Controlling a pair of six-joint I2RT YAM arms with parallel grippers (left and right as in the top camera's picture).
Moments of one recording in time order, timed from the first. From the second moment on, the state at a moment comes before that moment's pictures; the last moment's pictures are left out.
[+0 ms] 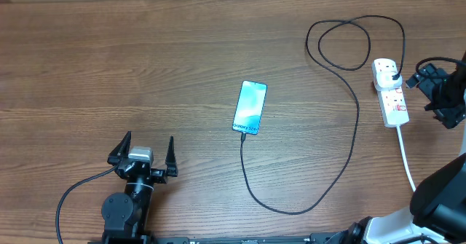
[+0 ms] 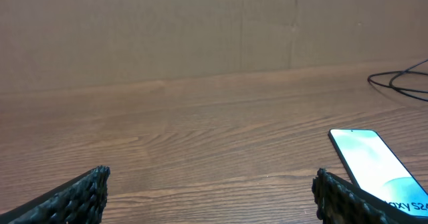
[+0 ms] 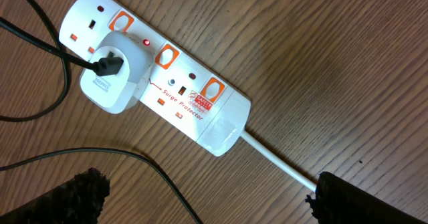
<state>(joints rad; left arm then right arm) -0.06 0.02 0.01 -0.07 0.05 0.03 -0.51 1.74 1.52 -1.09 -0.02 0.41</state>
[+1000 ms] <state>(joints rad) -0.06 0.02 0.01 -0.07 0.05 0.03 -0.51 1.74 1.52 -1.09 -0.02 0.41</state>
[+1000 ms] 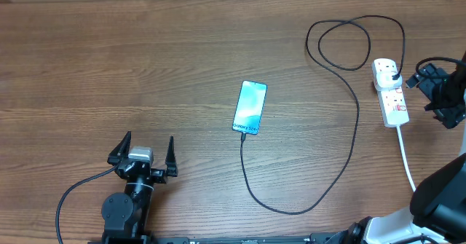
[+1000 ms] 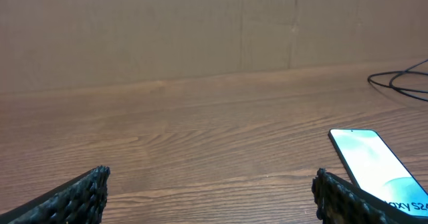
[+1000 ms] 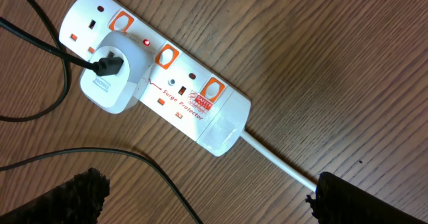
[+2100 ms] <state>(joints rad) -0.06 0.02 0.01 -0.07 0.05 0.03 -0.33 1.68 1.52 -1.09 -0.02 0.41</state>
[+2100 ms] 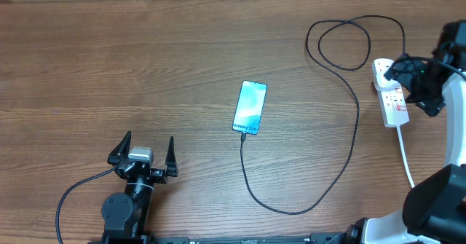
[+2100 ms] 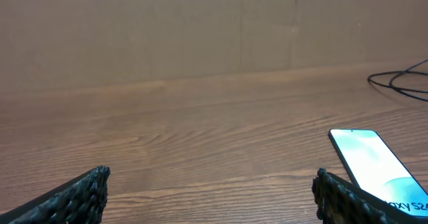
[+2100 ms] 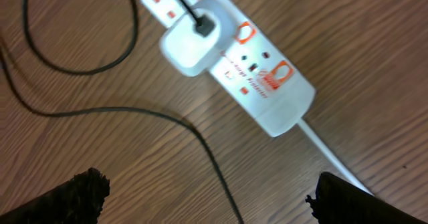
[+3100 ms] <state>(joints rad) -0.06 0.02 0.01 -0.07 0.05 0.03 -0.18 1.61 1.47 -1.08 -0.02 0.41</state>
